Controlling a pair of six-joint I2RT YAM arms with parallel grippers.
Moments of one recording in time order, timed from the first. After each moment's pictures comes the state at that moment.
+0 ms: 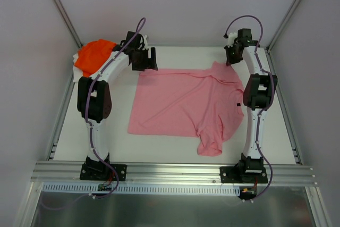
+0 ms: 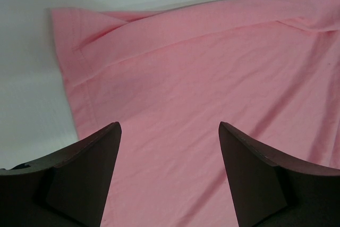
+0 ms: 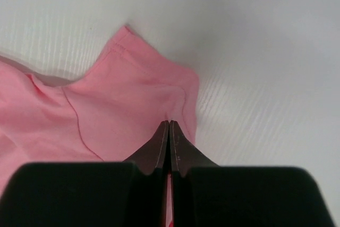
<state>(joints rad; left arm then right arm) -0.27 2.07 1.81 -0.64 0.23 -0.27 0.00 2.47 2.30 -0.84 -0.22 -0.29</state>
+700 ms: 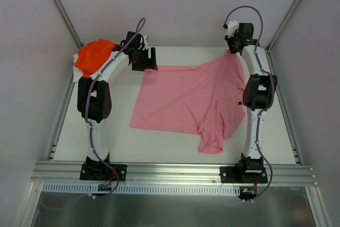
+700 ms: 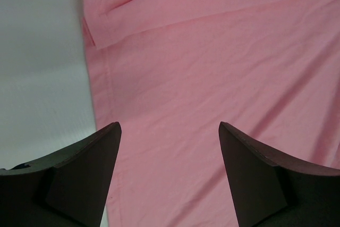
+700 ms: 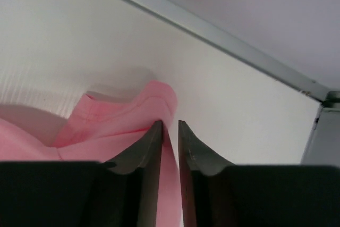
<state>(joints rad) -0.27 2.07 1.81 -0.64 0.23 -0.27 0.01 2.45 2.31 -0.56 -0.11 -0.46</state>
